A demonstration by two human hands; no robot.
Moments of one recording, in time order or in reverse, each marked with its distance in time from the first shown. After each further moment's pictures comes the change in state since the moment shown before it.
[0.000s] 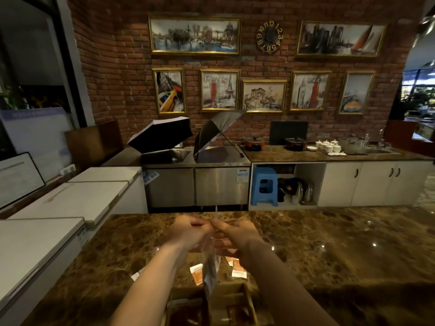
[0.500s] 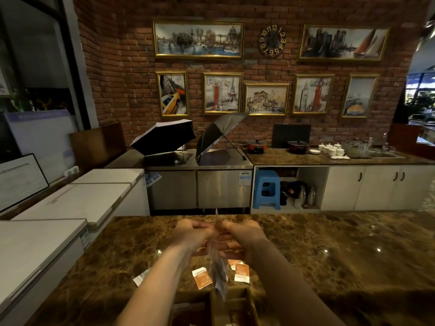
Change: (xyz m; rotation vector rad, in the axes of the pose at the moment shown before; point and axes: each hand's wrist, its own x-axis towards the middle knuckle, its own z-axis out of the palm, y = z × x) left_hand -0.001 0.002 0.003 -0.151 0.014 -0.107; right_hand -0.002 -0.013 0.002 -0.088 0.044 0.029
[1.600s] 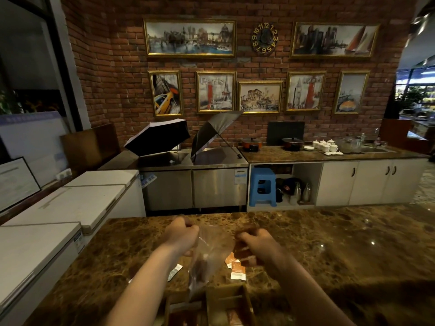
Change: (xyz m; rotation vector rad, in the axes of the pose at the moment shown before) left_hand 0.011 -0.006 -0.007 0.217 0.051 0.025; right_hand 0.017 0.034 -0.053 -0.180 0.023 -0.053
